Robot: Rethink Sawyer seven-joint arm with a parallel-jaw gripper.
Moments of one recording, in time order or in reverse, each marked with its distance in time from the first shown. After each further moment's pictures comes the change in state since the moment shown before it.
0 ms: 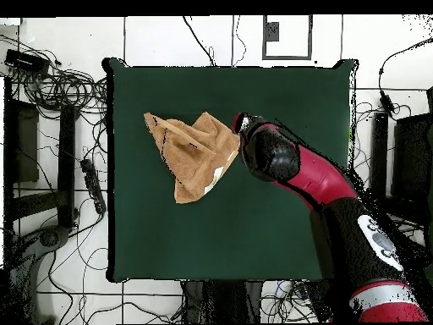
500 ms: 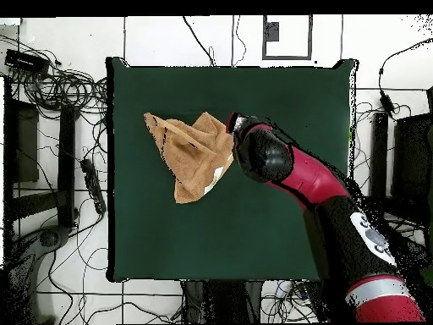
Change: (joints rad) arm -0.005 0.026 0.042 0.012 0.000 -0.047 0.000
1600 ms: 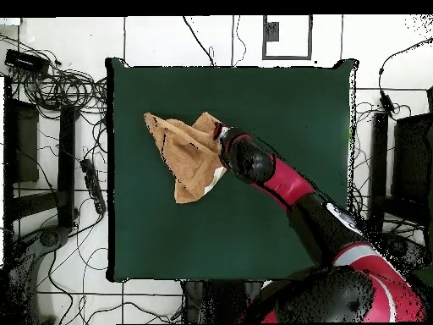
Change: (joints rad) arm -0.087 0.263 0.131 -0.034 -0.011 -0.101 0.000
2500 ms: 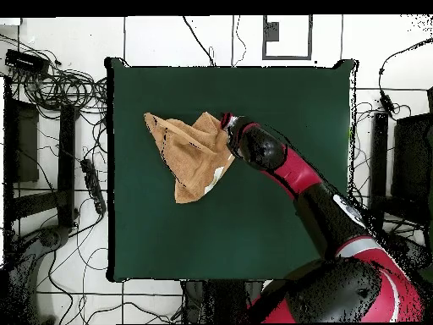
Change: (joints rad) arm -0.024 0.048 0.033 -0.125 -0.013 0.104 0.000
